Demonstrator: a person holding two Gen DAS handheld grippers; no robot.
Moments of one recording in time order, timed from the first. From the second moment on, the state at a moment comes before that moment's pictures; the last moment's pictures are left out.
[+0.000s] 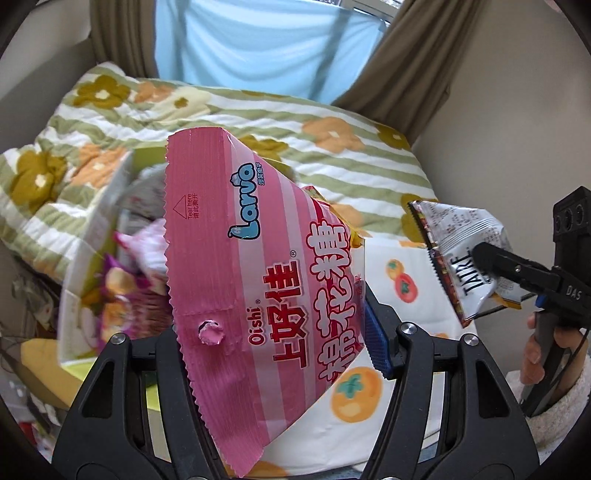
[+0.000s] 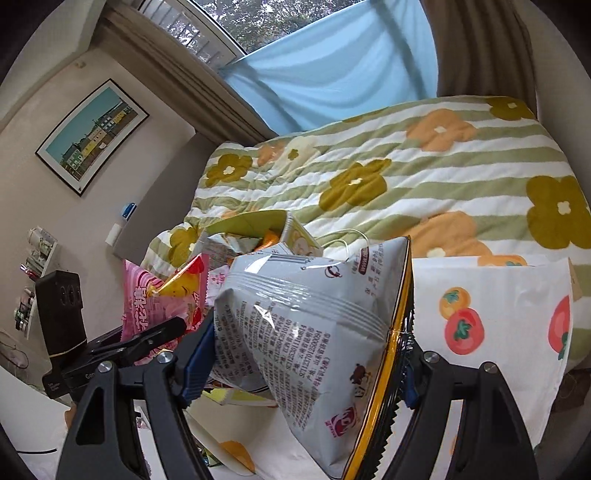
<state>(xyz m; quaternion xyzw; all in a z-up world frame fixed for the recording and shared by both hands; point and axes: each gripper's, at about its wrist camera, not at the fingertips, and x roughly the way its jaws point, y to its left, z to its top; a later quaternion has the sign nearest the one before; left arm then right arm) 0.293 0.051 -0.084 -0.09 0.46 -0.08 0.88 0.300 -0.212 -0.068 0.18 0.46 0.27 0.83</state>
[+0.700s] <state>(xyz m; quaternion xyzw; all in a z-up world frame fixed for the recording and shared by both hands) 0.298 0.159 -0.116 0.01 0.49 -0.16 0.86 0.291 -0.049 -0.062 0.19 0.46 0.22 0.84</state>
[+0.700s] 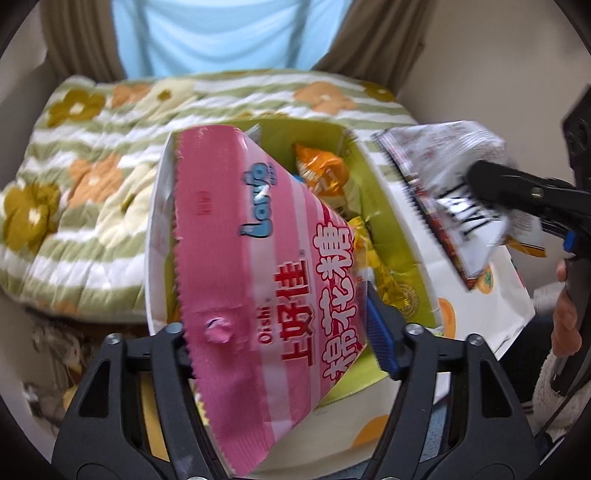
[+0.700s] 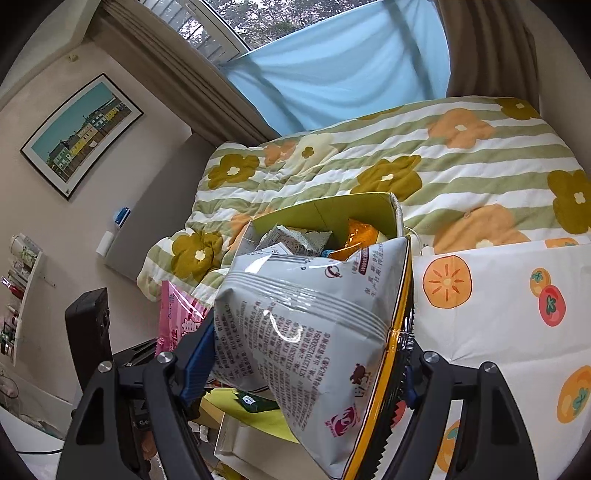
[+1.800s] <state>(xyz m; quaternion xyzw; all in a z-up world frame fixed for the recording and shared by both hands) 0.307 0.223 -0.118 -0.05 0.49 -0.08 0.87 0.336 0.001 -0.077 0.08 0.44 0.18 0.88</state>
